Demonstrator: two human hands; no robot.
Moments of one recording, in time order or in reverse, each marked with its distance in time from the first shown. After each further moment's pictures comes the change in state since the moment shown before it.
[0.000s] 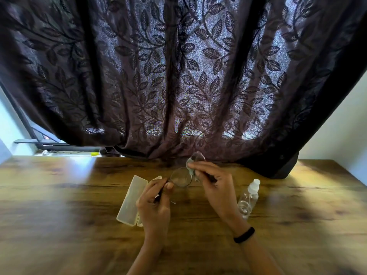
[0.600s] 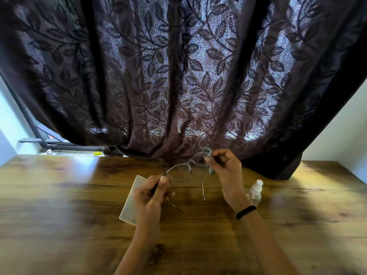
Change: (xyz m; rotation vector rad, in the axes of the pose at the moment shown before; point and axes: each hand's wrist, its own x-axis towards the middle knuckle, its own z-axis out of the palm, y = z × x) left_hand 0.013 0.006 -0.011 -0.353 -0.099 -0.229; right_hand 0.030 0.039 -0.013 0.337 0.170 0.319
